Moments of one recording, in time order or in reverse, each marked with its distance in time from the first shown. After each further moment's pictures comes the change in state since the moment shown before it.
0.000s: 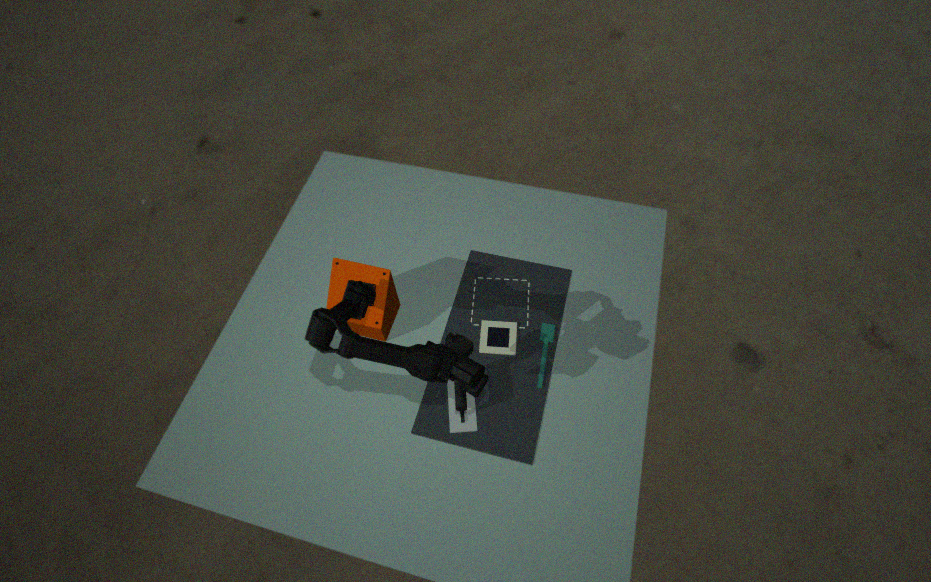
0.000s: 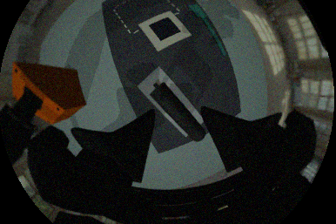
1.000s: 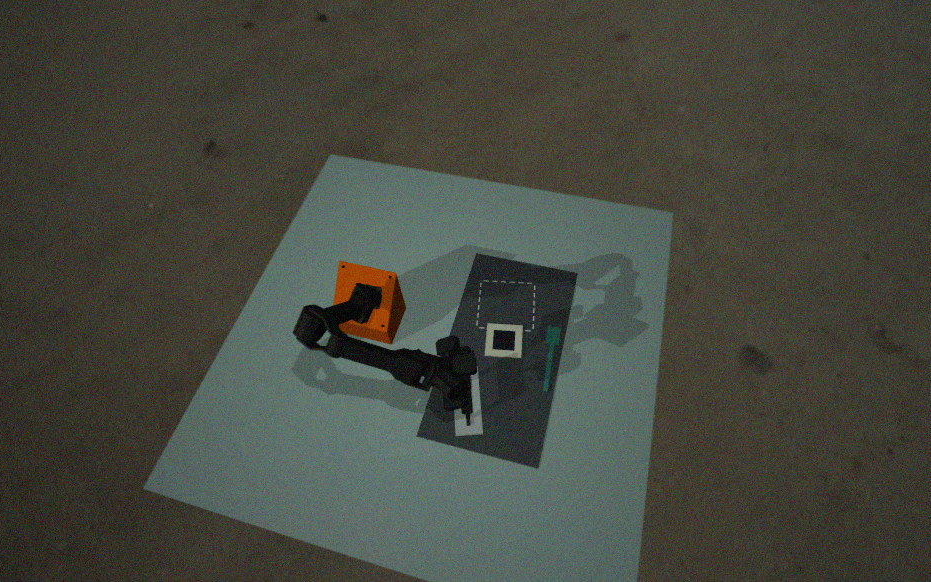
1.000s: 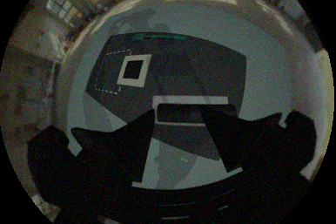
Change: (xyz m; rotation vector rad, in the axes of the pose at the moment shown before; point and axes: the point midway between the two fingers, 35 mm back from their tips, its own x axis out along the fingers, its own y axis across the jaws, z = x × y) arm 0.008 0.010 0.000 0.844 -0.273 -0.062
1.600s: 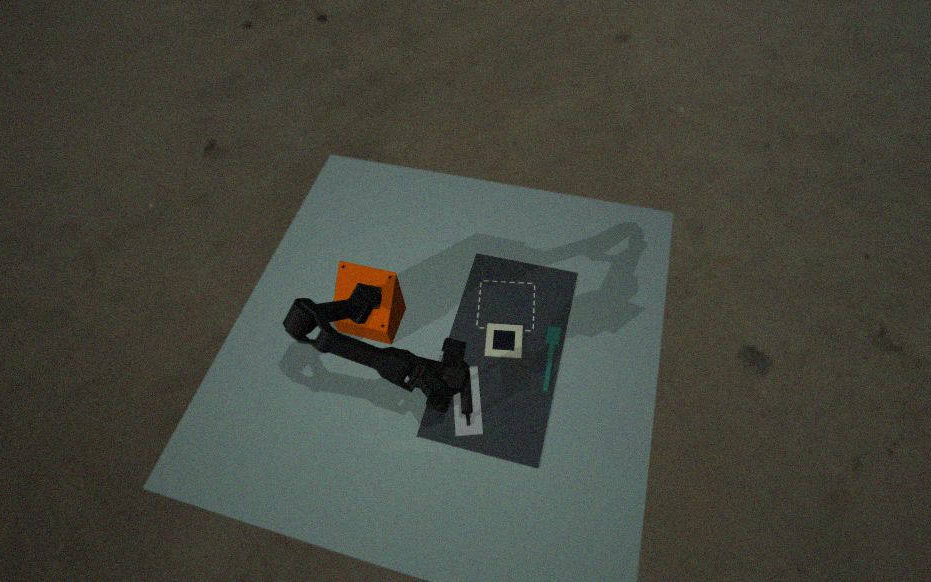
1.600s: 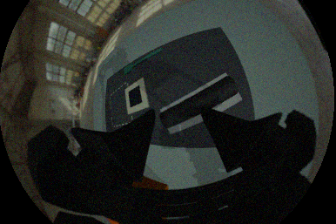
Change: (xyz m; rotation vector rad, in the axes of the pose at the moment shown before) arm -0.003 -0.002 -0.008 0.518 -0.170 0.010
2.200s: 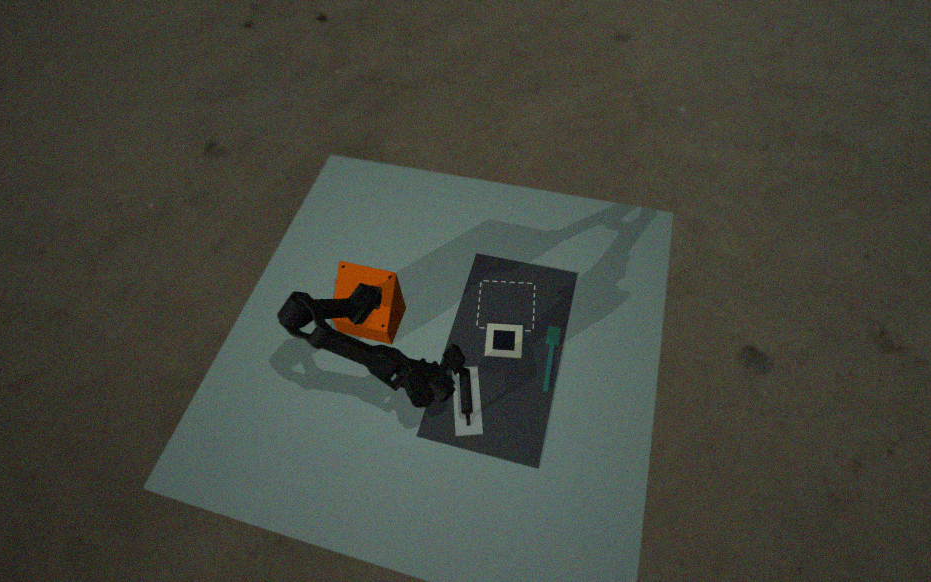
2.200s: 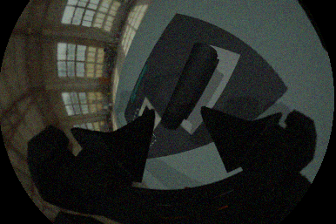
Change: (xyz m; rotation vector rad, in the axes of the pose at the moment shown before) arm 0.004 -0.011 -0.018 0.581 -0.141 0.056
